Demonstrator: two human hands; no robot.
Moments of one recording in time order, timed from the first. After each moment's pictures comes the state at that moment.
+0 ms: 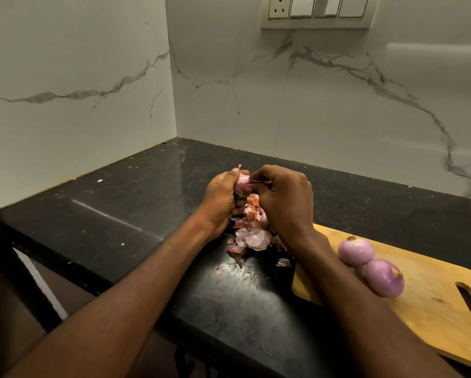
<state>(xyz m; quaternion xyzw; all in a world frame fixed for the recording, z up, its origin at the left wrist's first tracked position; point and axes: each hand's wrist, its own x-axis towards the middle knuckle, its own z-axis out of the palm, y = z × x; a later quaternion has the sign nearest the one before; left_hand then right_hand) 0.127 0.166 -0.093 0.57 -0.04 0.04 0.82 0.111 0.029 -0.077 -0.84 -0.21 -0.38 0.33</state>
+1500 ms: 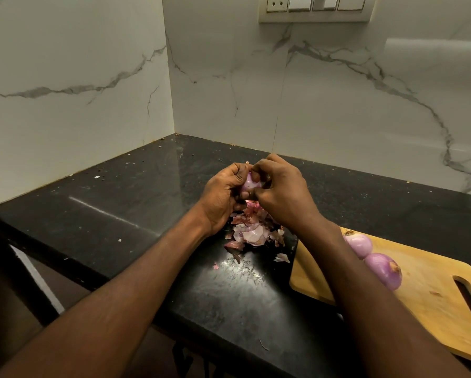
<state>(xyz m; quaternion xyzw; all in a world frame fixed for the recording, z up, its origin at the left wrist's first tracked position) 0.117 0.170 -0.090 0.60 -0.14 -0.01 0.79 0.116 0.019 -0.067 -0.88 -0.24 -0.24 0.33</state>
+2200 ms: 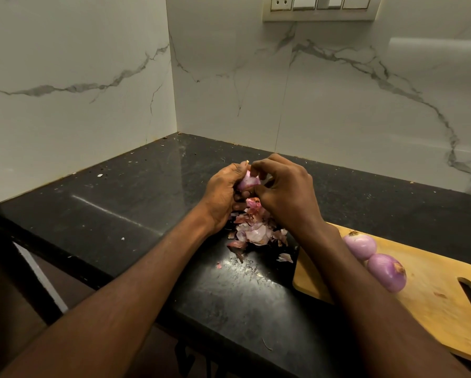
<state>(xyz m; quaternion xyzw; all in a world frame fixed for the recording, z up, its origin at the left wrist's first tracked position) 0.116 0.169 -0.086 0.59 -0.09 0.01 0.80 0.112 0.021 -0.071 -0.85 -0.27 -0.33 0.32</state>
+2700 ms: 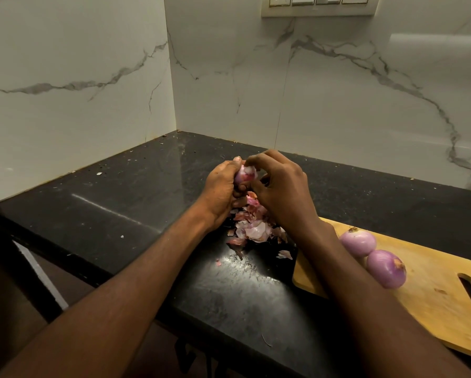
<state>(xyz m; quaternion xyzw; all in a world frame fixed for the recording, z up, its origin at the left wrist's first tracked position) 0.119 0.166 -0.085 0.58 -0.05 0.04 0.81 0.115 0.026 -0.075 -0.84 -0.29 -0.35 0.30</state>
